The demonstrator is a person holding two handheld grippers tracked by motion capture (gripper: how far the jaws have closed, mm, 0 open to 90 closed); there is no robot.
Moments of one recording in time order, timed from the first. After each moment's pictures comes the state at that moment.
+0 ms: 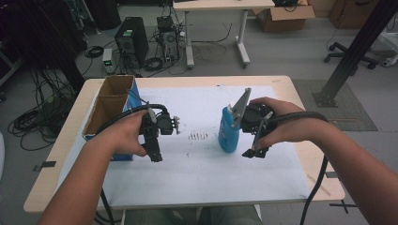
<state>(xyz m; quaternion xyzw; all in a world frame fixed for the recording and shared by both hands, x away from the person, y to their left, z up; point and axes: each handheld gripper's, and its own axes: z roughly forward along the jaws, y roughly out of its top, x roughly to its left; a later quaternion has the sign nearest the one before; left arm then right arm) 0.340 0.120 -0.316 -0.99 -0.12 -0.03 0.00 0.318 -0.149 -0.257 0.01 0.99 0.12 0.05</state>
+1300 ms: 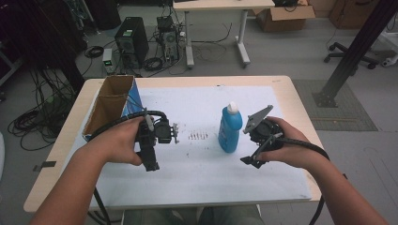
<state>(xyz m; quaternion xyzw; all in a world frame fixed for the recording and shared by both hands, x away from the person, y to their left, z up) 0.308 0.118 -0.303 -1.00 -0.09 -0.04 0.01 0.310 -0.188 -0.323 0.19 0.95 0.23 0.09</state>
